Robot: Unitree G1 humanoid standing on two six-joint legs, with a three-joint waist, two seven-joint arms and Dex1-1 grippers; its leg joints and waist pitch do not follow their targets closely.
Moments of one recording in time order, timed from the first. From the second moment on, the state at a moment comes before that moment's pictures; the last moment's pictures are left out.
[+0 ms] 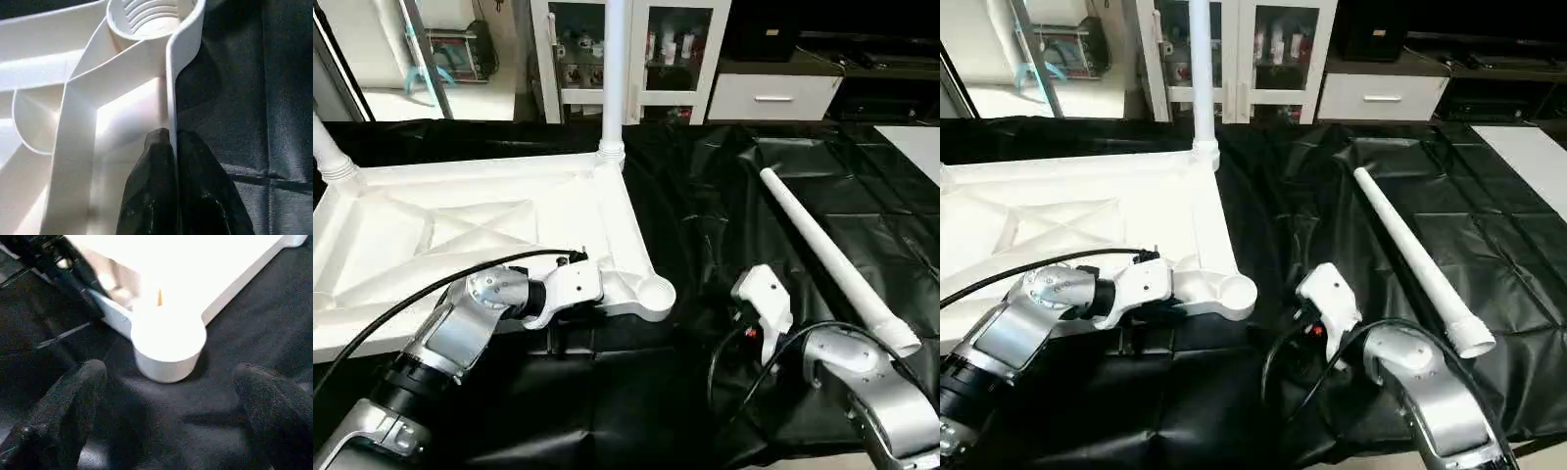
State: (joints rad) left arm -0.45 0.49 -0.36 0.22 0.15 0.24 -1.11; right arm -0.07 -0.47 0.16 -0.18 0.24 0.44 0.72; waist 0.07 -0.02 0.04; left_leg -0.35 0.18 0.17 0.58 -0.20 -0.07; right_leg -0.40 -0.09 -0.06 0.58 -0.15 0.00
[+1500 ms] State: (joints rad) left arm -0.25 0.07 0.02 -0.09 0.11 0.34 -0.23; right arm -0.15 -0.19 -0.03 -0.26 0.15 0.50 0.17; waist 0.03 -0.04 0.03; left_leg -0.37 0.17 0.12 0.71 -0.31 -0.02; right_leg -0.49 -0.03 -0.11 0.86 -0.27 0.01
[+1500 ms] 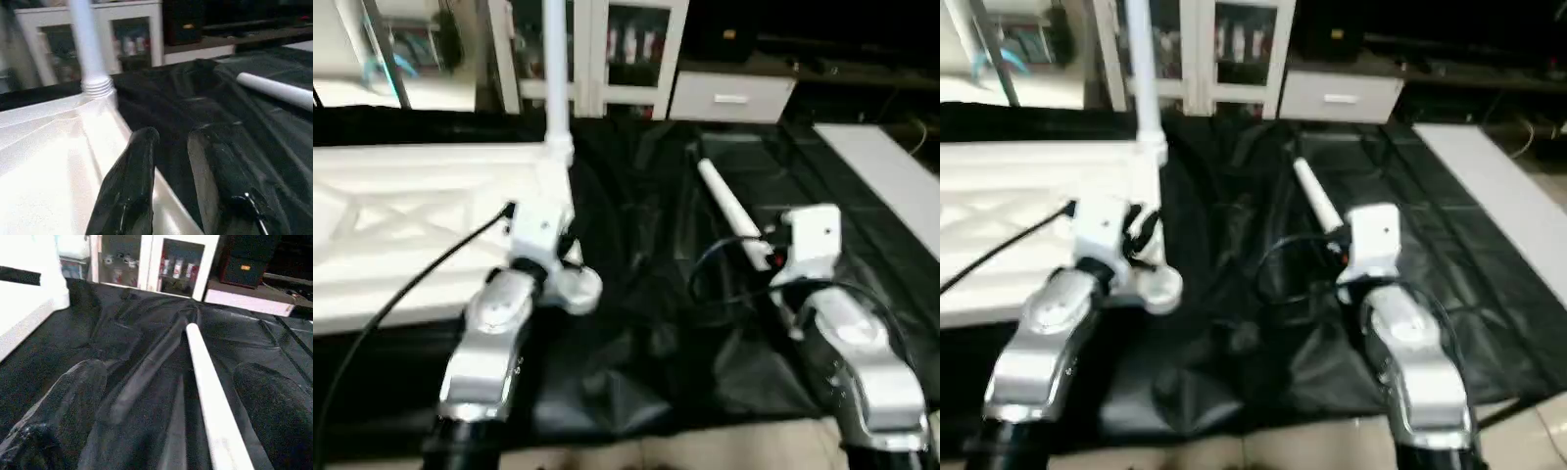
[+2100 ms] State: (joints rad) left arm -0.27 0.10 -0.09 -0.09 0.11 0.41 -0.28; right arm -0.23 -0.18 -0.06 -0.17 0.15 0.55 0.14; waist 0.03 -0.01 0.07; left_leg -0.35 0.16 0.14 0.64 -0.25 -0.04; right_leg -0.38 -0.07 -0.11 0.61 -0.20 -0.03
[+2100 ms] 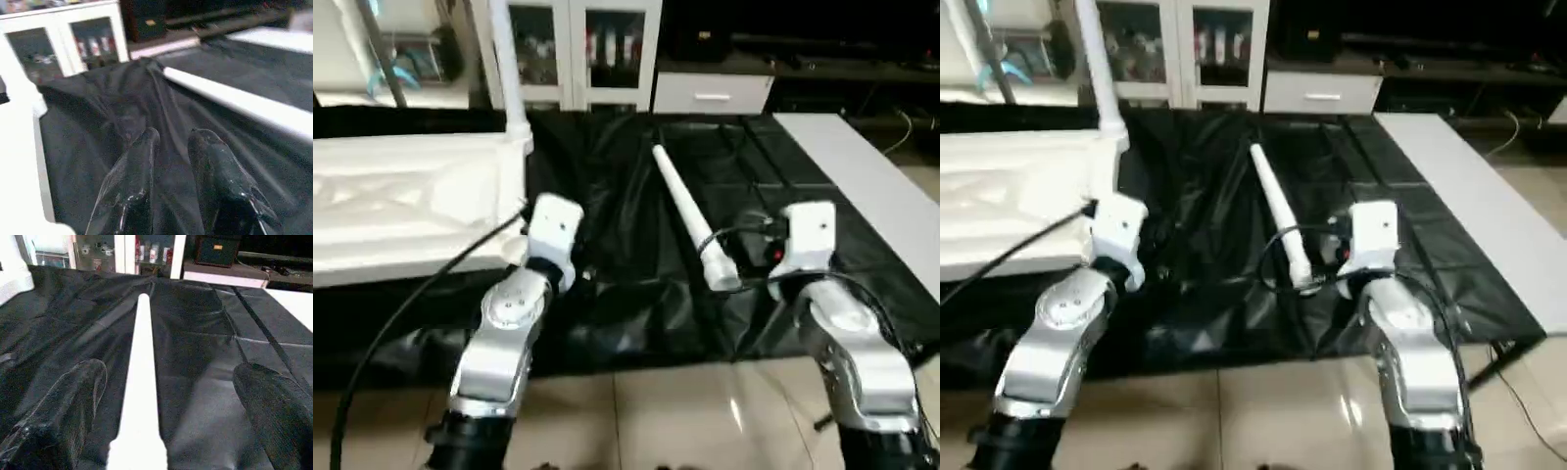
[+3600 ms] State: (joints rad) left arm -0.20 0.24 -0.13 -0.19 -0.09 0.43 -0.54; right arm -0.33 -0.21 -0.07 -0.11 0.25 0.90 0.19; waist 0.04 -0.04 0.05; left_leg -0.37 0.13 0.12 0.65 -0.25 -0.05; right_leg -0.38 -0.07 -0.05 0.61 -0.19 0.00
